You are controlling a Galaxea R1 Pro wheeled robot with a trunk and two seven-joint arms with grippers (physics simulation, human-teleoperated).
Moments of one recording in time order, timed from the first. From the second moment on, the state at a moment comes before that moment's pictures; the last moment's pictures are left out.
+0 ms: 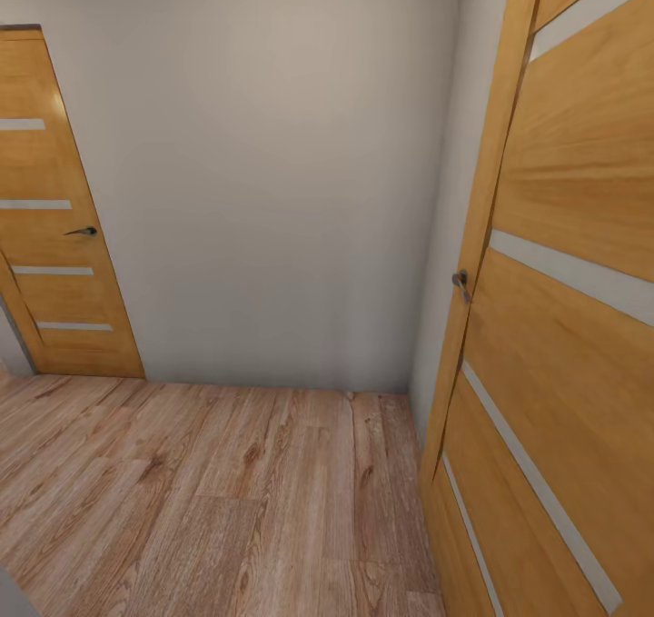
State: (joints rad) left arm 0.00 -0.01 0.05 -0.03 0.14 -0.08 0.00; right arm -0.19 -0.10 0.37 0.03 -0.04 -0.19 0.11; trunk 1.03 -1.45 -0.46
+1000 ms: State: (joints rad) left arm 0.00 -0.01 0.05 -0.03 0.21 -0.08 0.00; right arm -0.15 -0.09 0.36 0.03 -0.14 -0.20 0.12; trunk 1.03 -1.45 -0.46
